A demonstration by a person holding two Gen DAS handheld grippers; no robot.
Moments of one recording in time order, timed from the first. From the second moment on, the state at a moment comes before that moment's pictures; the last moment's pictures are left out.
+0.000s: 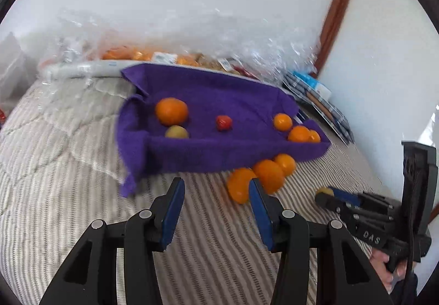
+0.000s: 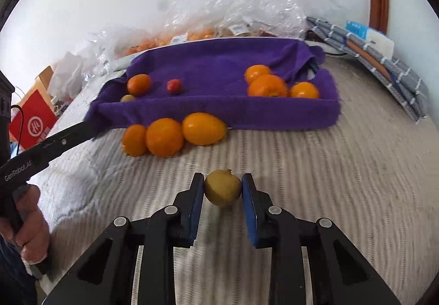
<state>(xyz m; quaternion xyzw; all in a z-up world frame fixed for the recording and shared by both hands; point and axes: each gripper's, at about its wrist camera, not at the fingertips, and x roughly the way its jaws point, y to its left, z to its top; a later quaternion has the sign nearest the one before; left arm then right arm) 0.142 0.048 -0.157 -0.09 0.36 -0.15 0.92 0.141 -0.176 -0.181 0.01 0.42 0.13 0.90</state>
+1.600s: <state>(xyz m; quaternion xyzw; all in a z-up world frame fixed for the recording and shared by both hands) 0.147 0.034 -0.165 -0.13 0.35 -0.13 0.92 0.141 -0.216 -0.181 0.04 0.41 0.13 0.90</state>
